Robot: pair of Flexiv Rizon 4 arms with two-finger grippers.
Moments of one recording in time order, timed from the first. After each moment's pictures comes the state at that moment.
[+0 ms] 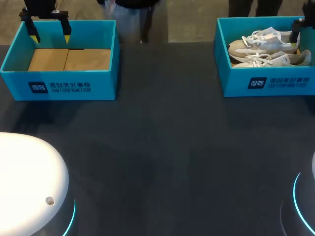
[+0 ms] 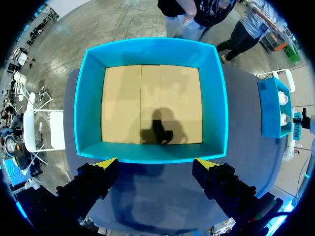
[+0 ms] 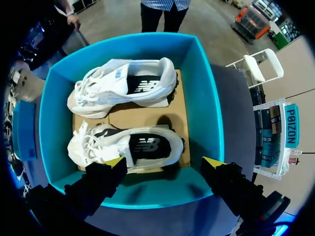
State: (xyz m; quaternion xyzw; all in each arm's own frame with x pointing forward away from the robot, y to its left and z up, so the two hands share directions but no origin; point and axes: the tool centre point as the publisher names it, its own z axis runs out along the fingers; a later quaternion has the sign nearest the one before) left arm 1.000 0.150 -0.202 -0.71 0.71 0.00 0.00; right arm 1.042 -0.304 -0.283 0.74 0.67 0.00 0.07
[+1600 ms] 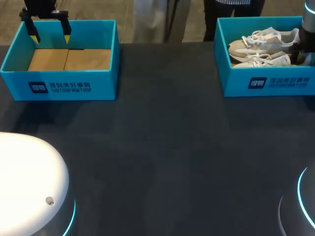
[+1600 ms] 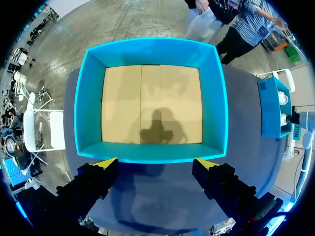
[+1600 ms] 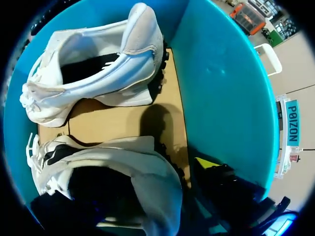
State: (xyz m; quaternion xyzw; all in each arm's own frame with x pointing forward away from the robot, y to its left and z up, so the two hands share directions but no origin) left arm 1.000 0.150 -0.202 -0.71 0.71 0.00 0.00; right arm 1.062 -0.337 -0.388 0.75 0.65 -0.03 0.09
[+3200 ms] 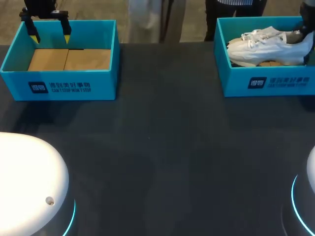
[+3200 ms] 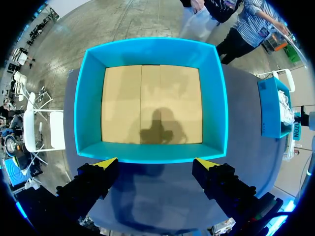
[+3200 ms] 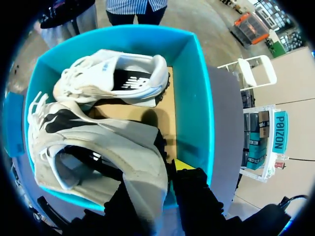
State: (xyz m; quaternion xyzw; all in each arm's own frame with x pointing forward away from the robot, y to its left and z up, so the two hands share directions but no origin) left arm 1.000 0.150 -0.202 -0.71 0.71 0.00 0.00; right arm 1.047 -0.317 -0.281 0.72 0.69 -0.07 0.10
